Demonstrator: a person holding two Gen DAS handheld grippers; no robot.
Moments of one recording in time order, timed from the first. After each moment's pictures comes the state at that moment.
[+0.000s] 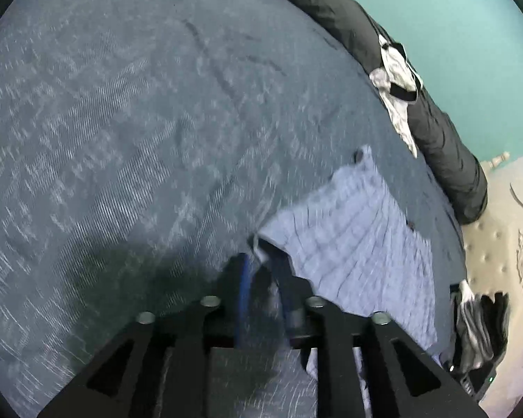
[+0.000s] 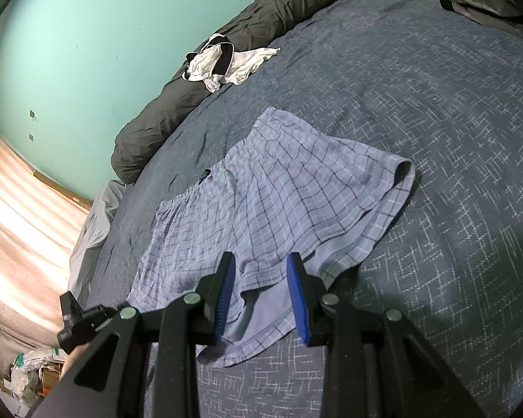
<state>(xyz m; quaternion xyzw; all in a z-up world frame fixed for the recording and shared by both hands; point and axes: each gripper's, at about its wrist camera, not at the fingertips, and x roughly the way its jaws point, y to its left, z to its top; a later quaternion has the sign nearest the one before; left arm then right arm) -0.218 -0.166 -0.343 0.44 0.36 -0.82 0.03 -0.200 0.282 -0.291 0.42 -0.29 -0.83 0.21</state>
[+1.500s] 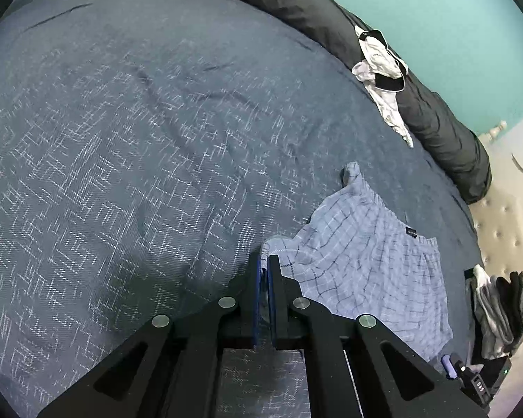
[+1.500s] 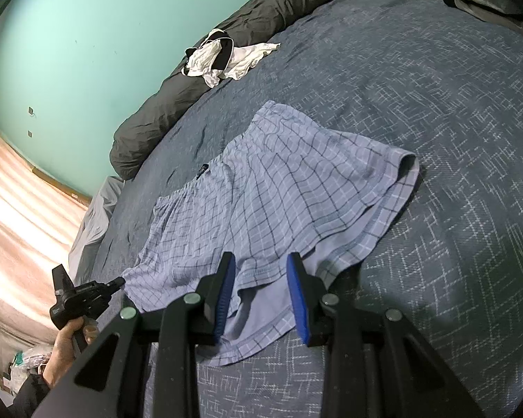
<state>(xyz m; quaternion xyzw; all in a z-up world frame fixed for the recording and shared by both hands) -0.259 -0.177 -0.323 0.45 0.28 -0.85 0.01 -0.202 0.279 -0.295 0.43 -0.29 -0.83 0.21</state>
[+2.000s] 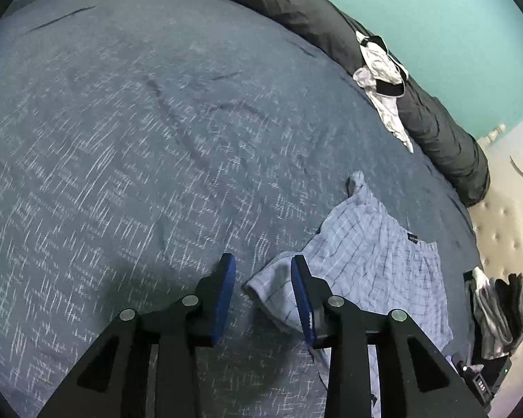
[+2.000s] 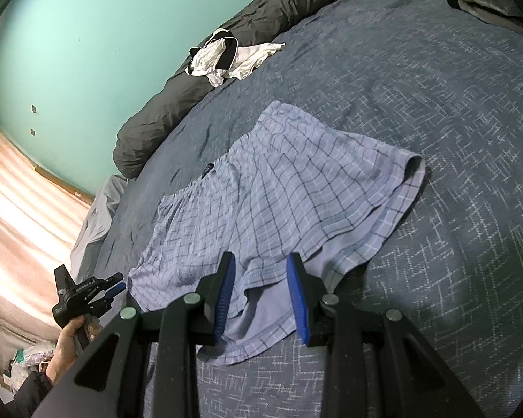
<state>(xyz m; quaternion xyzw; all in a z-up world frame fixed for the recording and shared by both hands) -0.265 -0.193 -0.319 0.45 0.28 -0.85 0.00 -0.201 0.278 -0.293 0.43 -0.29 -0.83 0.22</state>
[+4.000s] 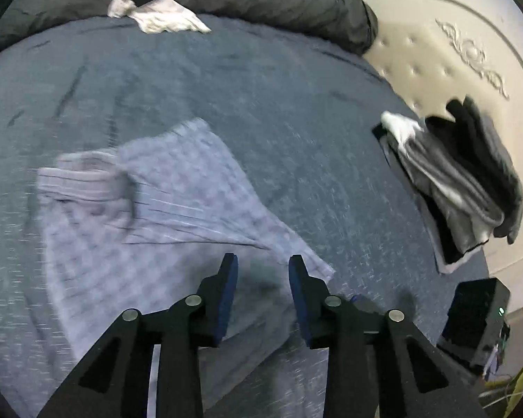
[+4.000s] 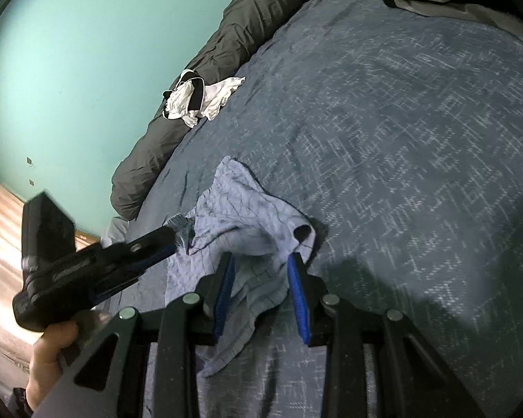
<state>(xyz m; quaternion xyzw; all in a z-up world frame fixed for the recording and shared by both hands) -0.303 0.186 -0.268 0.51 0.09 -0.82 -0.22 -0.212 0.369 -0.294 0.41 -0.37 -0.82 0.18</state>
